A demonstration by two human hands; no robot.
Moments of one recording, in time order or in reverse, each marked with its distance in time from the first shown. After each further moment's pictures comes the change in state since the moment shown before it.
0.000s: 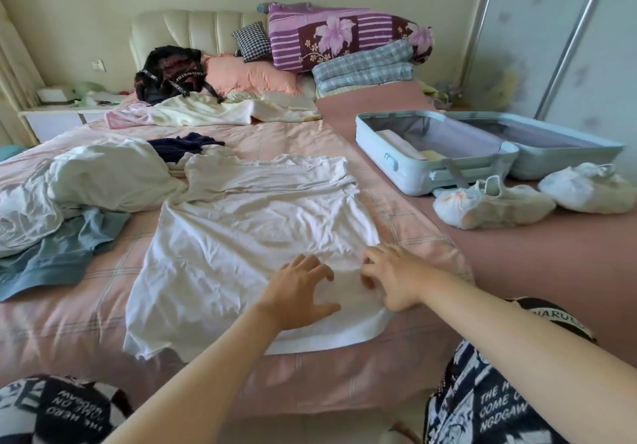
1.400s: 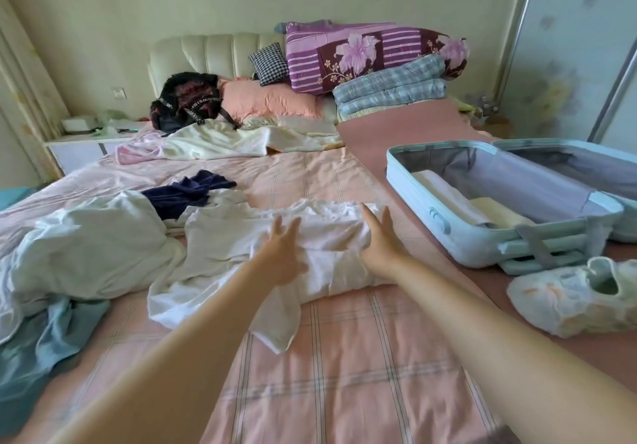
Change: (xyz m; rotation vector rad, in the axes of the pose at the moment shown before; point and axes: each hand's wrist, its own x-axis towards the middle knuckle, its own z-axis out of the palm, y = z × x) left_hand 0.199 -0.151 -0.096 -0.065 -0.153 -0.559; right_hand 0.231 0.079 -0.075 0.878 0.341 0.437
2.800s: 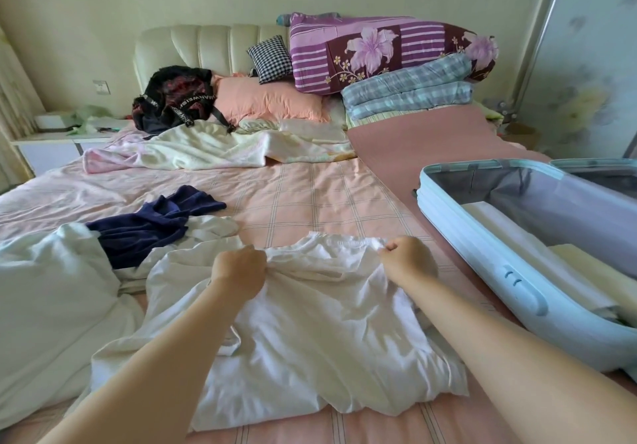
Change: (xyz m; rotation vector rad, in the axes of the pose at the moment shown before) left_hand 0.190 -0.106 0.007 0.539 0.098 -0.044; right_hand 0.198 0.035 0.034 -0.114 0.314 0.236
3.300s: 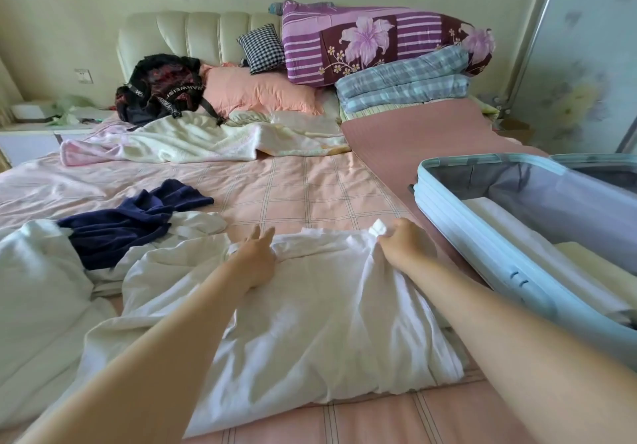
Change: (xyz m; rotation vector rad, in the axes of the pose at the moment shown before) left_hand 0.042 0.023 0.009 -0.514 -0.130 -0.053; right_hand 0.039 0.000 0.000 -0.151 0.008 0.011
